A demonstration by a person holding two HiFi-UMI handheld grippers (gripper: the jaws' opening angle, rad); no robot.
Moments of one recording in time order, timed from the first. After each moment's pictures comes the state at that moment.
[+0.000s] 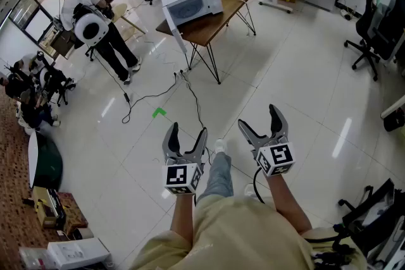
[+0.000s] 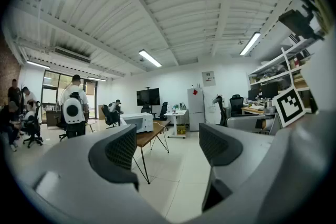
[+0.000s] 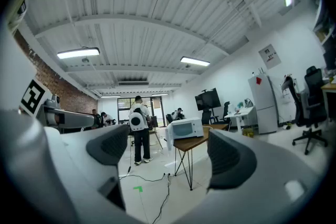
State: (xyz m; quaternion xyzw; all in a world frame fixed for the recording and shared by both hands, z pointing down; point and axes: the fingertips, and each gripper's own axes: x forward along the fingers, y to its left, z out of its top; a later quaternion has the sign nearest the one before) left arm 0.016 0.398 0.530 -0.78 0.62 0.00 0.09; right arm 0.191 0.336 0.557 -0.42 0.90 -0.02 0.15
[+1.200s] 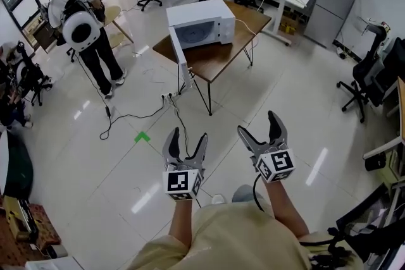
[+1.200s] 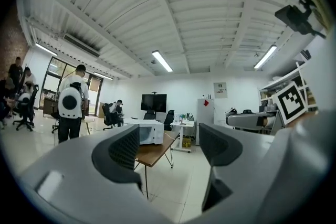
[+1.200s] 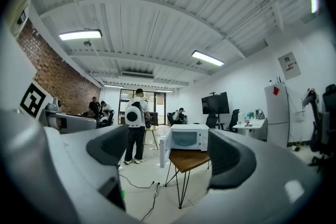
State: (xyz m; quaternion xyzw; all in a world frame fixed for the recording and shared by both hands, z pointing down) left arm -0.188 0.245 0.533 -0.75 0.65 0.09 0.08; right arm -0.018 0.178 0.525 -0.39 0.92 0.05 0.10
